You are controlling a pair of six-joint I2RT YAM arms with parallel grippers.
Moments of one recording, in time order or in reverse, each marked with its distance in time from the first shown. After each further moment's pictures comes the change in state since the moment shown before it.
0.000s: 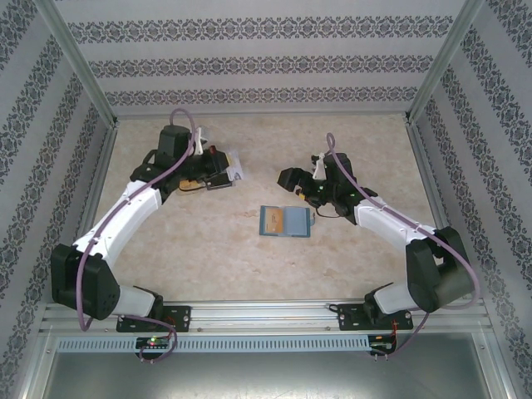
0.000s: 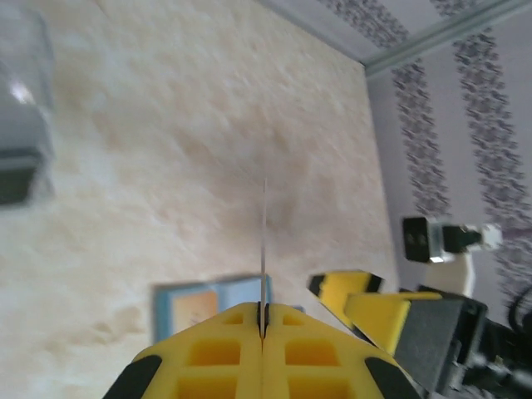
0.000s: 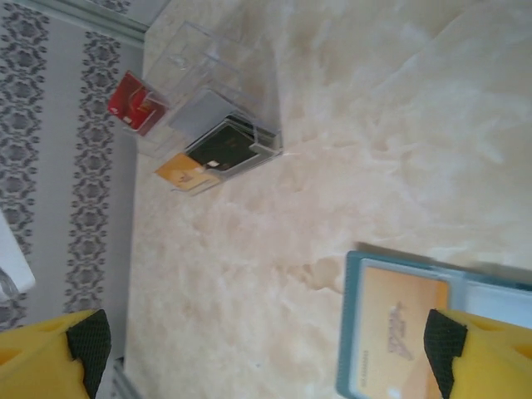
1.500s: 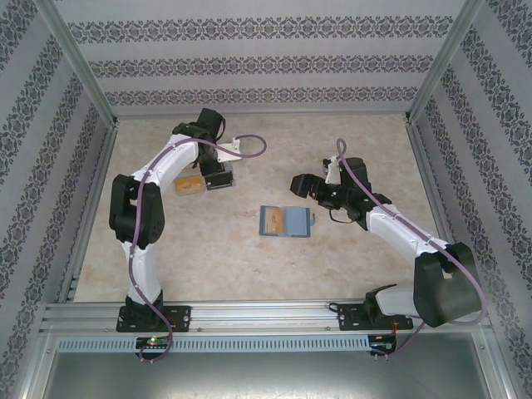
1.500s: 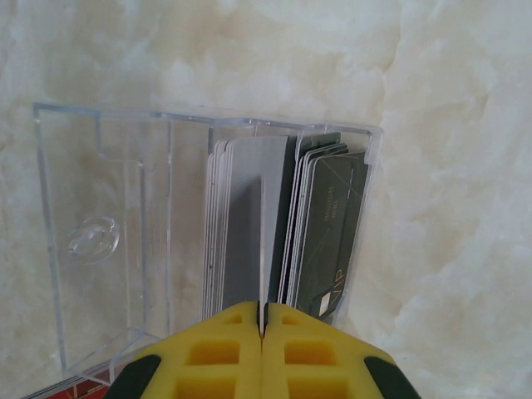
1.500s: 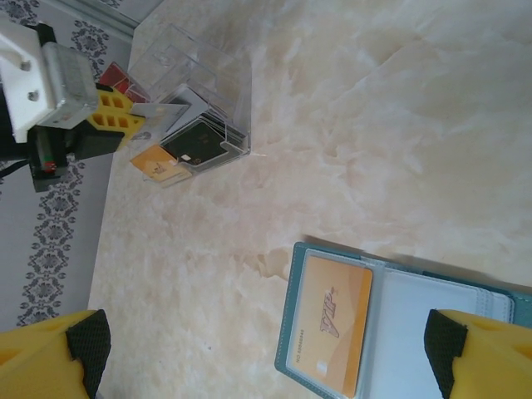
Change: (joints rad) left arm -0.001 0.625 0.530 -0.482 -0.450 1.629; right arm -0.094 -0.100 -0.075 -0.048 -0.055 -0.153
